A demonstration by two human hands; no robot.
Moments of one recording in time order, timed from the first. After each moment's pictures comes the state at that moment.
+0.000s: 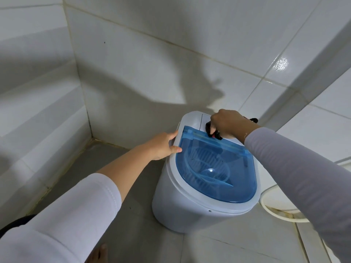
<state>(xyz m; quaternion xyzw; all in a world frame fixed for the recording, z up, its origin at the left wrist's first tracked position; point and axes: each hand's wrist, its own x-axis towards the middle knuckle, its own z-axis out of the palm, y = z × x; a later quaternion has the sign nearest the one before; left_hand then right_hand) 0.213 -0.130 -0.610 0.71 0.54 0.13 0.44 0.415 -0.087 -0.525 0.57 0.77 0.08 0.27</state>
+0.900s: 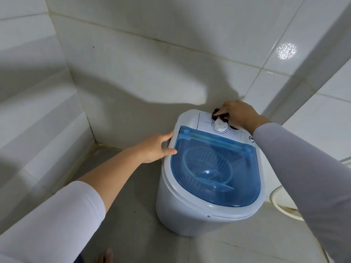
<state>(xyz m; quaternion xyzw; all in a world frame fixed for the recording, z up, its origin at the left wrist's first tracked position) 0.214 -0.125 -0.610 0.72 0.54 0.13 0.42 0.485 -0.051 -0.545 0.63 0.77 0.02 0.05</state>
